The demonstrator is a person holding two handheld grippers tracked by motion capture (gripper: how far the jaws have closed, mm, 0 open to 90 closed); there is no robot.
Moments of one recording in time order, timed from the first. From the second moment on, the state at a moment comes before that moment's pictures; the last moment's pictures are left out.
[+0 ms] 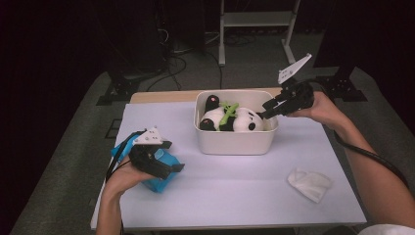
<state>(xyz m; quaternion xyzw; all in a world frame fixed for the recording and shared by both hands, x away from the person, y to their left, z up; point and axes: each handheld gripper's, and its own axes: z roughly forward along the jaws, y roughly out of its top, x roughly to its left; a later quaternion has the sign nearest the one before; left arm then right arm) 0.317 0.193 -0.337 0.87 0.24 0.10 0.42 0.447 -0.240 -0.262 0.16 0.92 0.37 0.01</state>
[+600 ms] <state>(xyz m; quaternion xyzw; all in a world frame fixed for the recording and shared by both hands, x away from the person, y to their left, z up) 0.318 0.192 -0.339 0.87 0.24 0.10 0.42 0.430 -0.265 -0.271 0.19 0.91 0.38 0.02</state>
